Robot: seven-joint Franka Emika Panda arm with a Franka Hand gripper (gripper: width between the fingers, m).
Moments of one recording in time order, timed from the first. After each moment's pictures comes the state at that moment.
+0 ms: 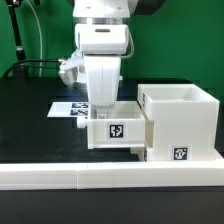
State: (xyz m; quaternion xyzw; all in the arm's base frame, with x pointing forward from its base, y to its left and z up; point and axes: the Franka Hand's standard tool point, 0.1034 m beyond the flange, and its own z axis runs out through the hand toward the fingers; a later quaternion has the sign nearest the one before) arm 0.538 -0.010 0.057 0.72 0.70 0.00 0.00
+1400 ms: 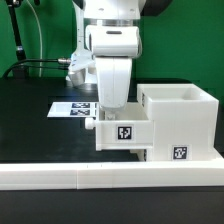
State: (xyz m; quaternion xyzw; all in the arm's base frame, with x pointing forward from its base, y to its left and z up) arm 0.541 -0.002 0.056 0.72 0.69 0.00 0.01
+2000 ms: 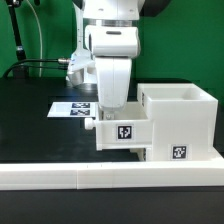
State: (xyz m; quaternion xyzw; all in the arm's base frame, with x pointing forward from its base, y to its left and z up) arm 0.537 -0.002 0.056 0.71 0.70 -0.01 0.01
